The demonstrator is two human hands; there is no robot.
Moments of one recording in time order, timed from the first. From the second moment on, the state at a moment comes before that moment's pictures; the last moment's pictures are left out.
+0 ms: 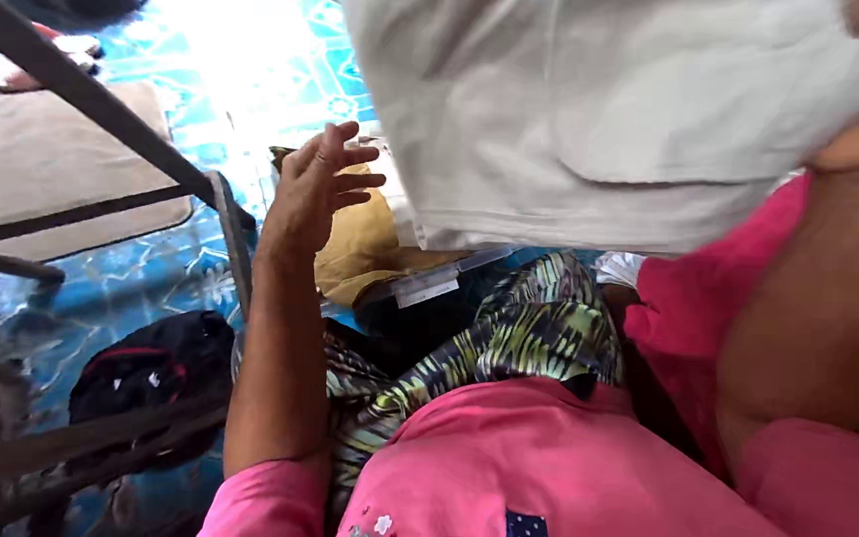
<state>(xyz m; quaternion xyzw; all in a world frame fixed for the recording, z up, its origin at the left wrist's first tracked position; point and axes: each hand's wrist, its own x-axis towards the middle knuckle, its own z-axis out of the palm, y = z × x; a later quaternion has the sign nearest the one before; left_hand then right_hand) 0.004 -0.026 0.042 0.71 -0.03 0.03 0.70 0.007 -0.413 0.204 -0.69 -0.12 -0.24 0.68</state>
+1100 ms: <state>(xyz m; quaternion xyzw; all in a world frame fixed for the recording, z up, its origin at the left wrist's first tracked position) 0.018 -0.033 -0.004 0.89 0.15 0.05 0.43 0.057 -0.248 -0.038 -0.97 -0.10 0.08 0.23</state>
